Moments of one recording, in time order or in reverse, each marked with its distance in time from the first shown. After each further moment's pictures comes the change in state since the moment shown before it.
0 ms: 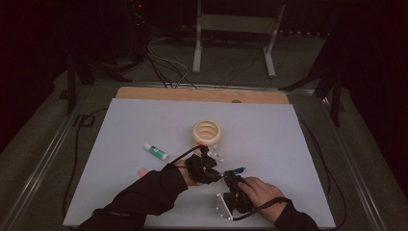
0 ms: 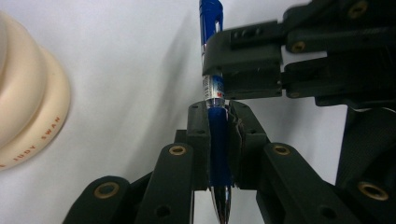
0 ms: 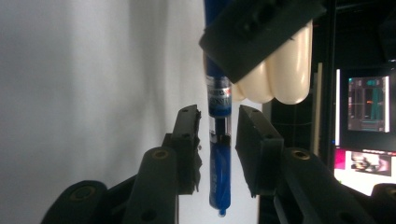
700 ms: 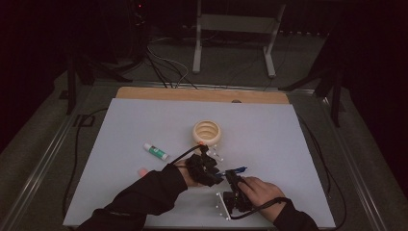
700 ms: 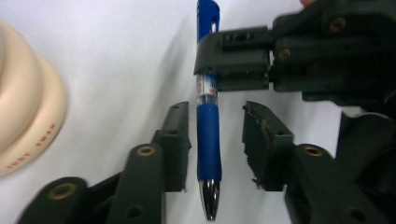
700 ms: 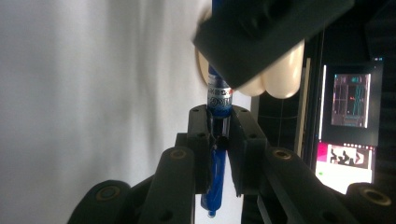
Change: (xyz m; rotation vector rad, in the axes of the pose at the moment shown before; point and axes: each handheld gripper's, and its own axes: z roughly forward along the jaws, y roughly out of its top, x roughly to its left) left arm -0.001 -0.002 -0.002 -0.043 -0.017 -0.002; right arm -0.001 -0.002 0.002 0.041 -0.036 -0.015
